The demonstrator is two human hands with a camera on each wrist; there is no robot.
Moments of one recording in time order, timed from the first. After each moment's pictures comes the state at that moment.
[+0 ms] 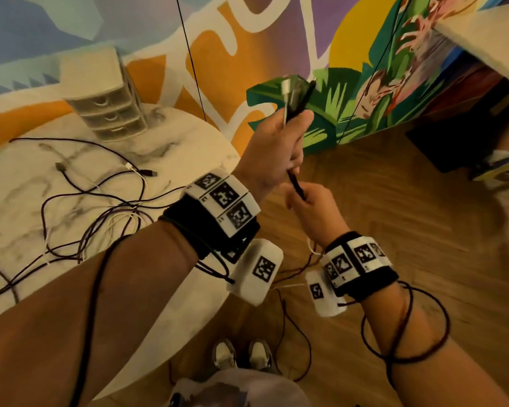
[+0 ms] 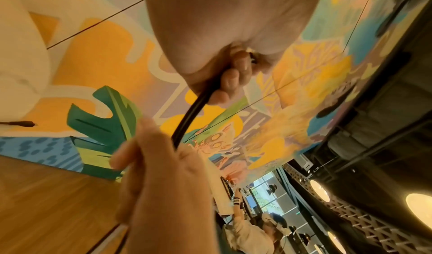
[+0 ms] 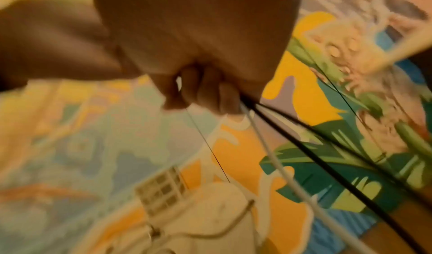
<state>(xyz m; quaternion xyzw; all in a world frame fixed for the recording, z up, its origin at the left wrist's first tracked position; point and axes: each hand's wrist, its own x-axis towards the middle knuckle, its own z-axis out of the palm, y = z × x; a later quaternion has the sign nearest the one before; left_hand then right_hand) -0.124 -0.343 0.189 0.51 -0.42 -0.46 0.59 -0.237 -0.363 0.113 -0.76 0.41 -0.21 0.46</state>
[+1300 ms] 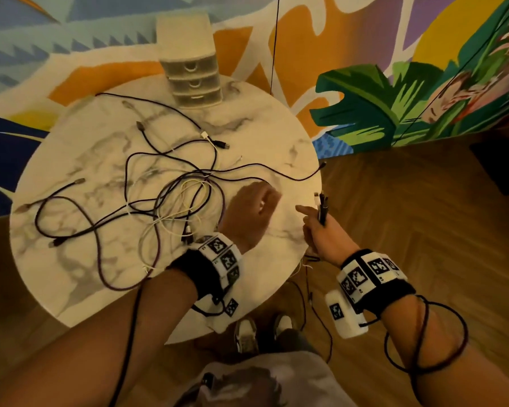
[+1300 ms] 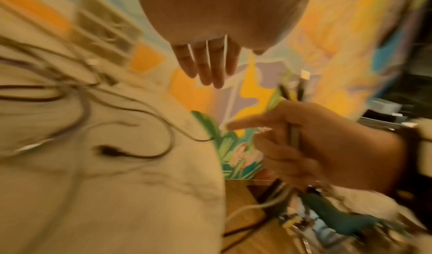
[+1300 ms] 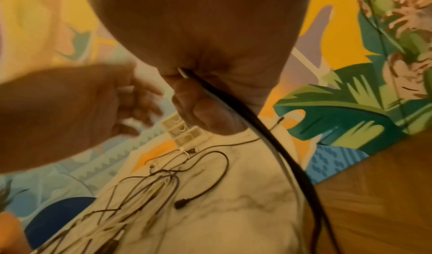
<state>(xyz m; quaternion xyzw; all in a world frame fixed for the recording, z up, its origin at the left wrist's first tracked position) -0.004 -0.195 0.051 0.76 -0.50 -0.17 0.38 -0.156 -0.288 0.037 -0.69 0.43 -0.03 0.58</state>
